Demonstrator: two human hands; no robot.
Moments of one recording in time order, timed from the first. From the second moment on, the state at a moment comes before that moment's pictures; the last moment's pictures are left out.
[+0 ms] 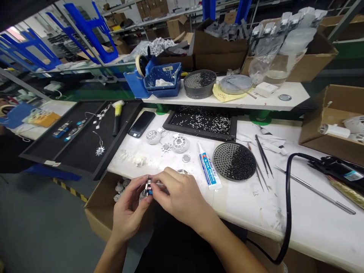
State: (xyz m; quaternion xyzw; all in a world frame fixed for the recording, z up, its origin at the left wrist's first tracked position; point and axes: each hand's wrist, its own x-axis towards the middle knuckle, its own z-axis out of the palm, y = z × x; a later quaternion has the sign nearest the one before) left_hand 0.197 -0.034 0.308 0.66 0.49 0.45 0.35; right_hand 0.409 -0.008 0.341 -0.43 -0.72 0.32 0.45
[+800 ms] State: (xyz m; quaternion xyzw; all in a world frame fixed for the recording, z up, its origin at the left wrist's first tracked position) left_hand 0.214 -0.027 0.295 0.64 0.47 0.52 0.30; right_hand 0.404 -0.003 0.343 -0.46 -0.69 0.34 0.45
